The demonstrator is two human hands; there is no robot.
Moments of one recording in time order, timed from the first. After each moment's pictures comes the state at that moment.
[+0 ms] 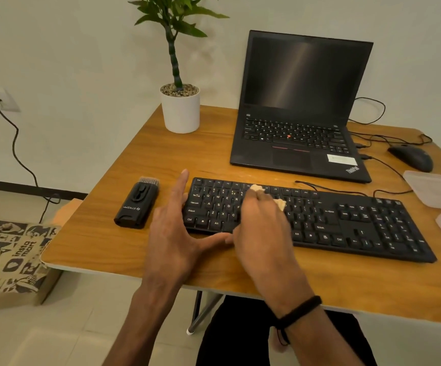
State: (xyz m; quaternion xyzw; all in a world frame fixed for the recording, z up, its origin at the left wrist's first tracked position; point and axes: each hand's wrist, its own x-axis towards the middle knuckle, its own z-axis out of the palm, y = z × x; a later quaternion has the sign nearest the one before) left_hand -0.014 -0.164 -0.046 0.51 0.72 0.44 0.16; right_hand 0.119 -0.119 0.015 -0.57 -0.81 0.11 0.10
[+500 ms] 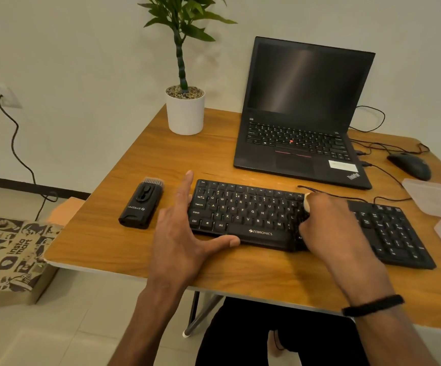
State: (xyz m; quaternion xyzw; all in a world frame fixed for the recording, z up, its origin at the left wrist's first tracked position) left_hand -0.013 -0.165 -0.041 0.50 0.72 0.44 0.18; right_hand 0.187 -0.089 0.035 -0.65 -0.75 0.07 0.07
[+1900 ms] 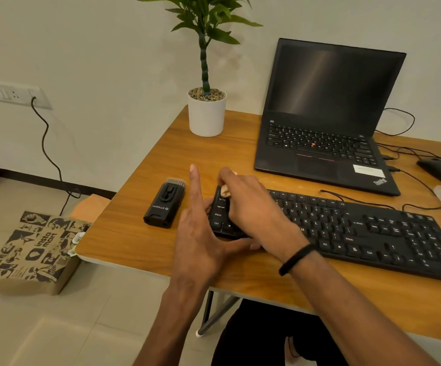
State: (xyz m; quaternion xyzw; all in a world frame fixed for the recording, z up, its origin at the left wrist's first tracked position) left_hand -0.019 -0.160 -0.054 0.50 0.68 0.50 0.18; right_hand 0.067 -0.060 0.001 -0.38 -0.90 0.15 0.15
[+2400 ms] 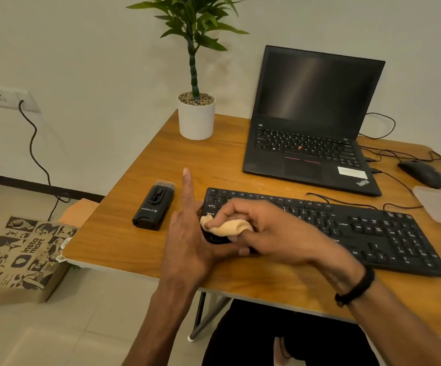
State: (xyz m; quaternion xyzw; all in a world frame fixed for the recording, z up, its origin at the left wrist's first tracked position) left_hand -0.016 -0.166 -0.048 0.50 0.70 0.47 0.18; right_hand 0.139 -0.080 0.026 -0.26 -0.84 0.46 0.08
